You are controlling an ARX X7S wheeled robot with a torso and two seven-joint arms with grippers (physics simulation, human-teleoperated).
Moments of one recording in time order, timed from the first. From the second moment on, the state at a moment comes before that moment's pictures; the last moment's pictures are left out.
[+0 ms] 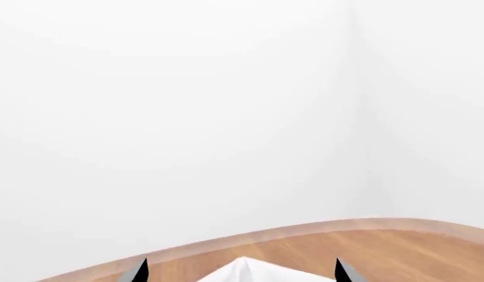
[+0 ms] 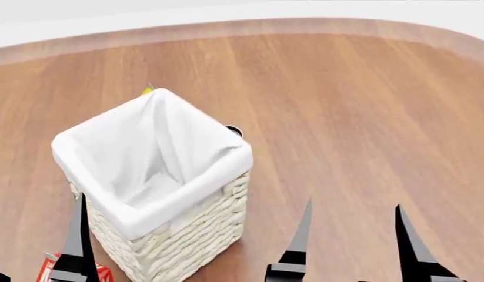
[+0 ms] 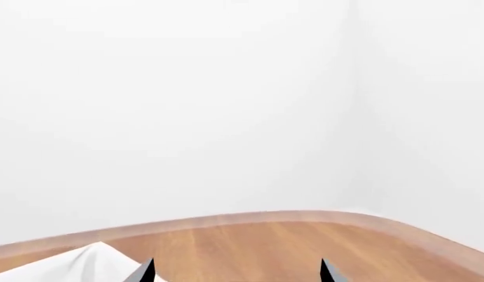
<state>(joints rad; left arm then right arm) -0.02 -0.24 0.21 0.83 -0.09 -0.46 -0.22 0.00 0.24 -0.14 -0.65 0.23 0.29 0.32</state>
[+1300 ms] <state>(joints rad) 0.07 -0.30 0.28 0.82 -0.13 -0.32 -0.20 0.01 0.29 -0.17 -0.65 0.25 0.30 0.38</state>
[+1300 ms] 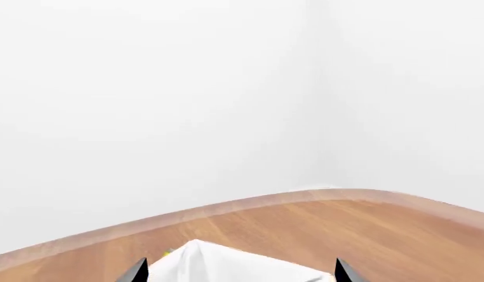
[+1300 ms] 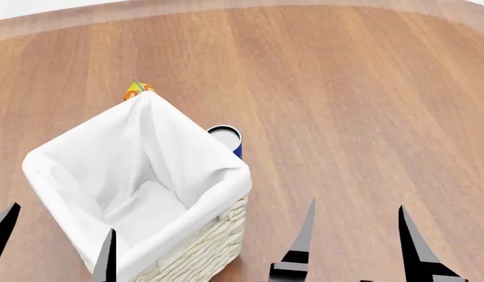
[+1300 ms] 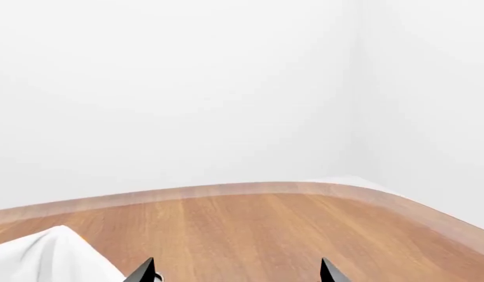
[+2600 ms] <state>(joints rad) 0.33 -0.35 0.44 0.41 -0.08 0.09 -0.18 0.02 0.32 -0.19 -0.64 0.28 0.29 0.42</state>
